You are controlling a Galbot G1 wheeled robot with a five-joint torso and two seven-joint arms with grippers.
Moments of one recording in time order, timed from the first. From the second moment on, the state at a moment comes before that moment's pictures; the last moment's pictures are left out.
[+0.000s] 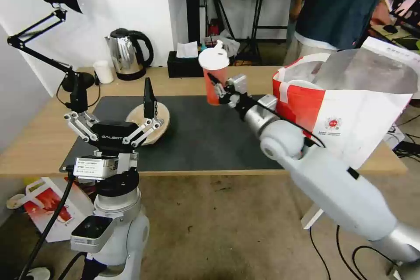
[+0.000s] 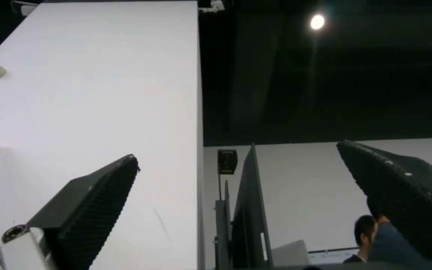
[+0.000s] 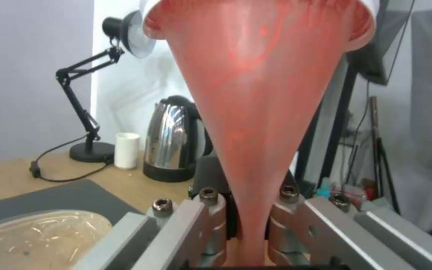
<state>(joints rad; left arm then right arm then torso) 1.45 -1.60 -0.46 -2.31 -0.03 -0.71 0.11 -0.52 1.04 -0.23 1.75 0.60 -0.08 0.10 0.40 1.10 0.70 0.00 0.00</state>
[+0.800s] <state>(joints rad) 1.44 -1.60 -0.44 -2.31 -0.02 -0.71 0.11 -0.70 0.85 0.04 2.09 0.60 -0.14 0.05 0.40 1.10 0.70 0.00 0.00</state>
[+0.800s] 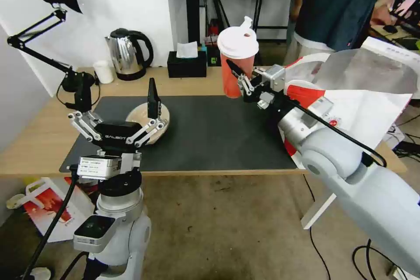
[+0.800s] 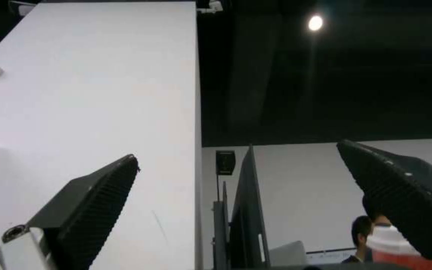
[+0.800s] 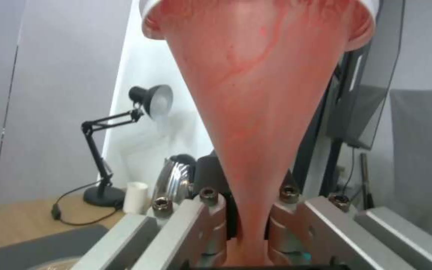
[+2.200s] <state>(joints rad) 1.45 -1.60 -0.41 -2.32 -0.01 -0.71 0.12 -0.91 0.76 0.55 2.15 0.59 -0.14 0.05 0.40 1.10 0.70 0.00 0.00</state>
